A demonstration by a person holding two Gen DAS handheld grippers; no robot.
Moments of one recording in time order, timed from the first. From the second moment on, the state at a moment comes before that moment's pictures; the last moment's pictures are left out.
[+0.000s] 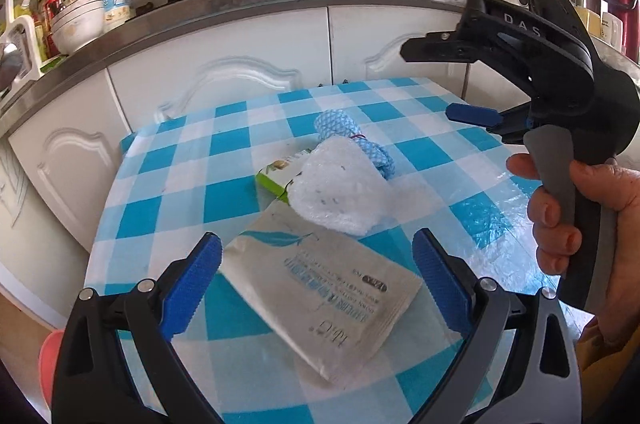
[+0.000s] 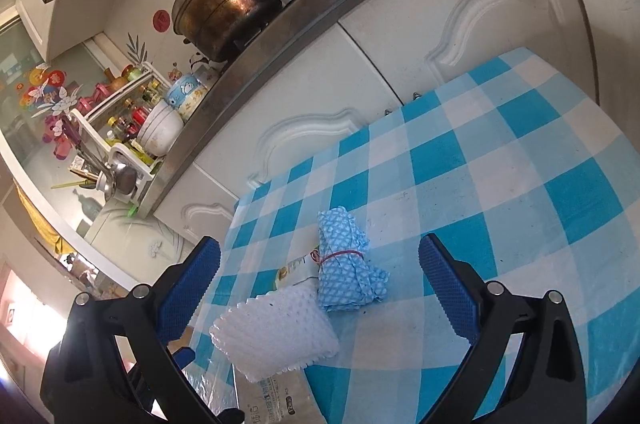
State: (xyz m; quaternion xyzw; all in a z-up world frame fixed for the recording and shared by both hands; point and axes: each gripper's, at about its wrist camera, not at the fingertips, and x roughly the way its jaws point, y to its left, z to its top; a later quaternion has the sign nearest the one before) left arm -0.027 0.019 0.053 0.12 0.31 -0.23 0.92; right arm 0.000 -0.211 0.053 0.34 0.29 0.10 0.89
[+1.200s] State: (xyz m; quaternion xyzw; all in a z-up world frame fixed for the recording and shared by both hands) left arm 0.030 -0.001 0.032 0.05 0.35 -0.26 0.90; right arm 0.047 -0.177 0.008 0.24 0.39 0.09 0.88
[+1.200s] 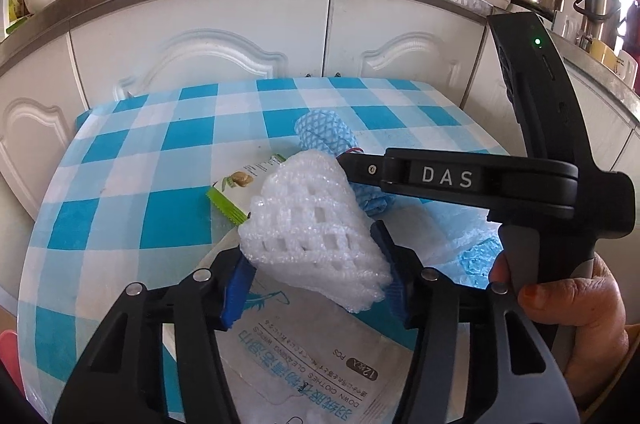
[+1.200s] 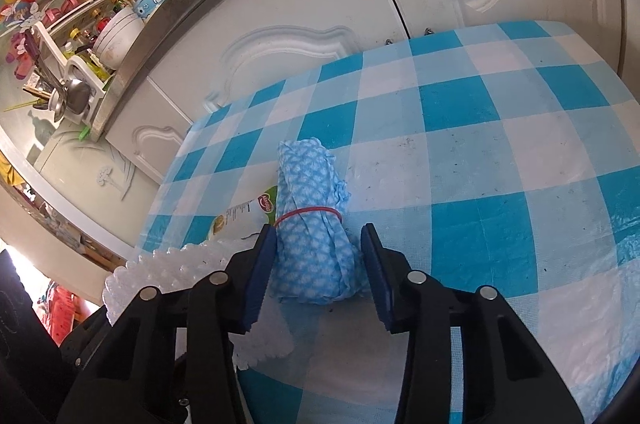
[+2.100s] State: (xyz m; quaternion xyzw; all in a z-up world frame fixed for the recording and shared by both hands) left arm -0.006 0.045 0.066 0.02 0.32 -0.22 0.92; right arm 0.033 -0.193 0.025 0.30 0.34 0.14 0.88
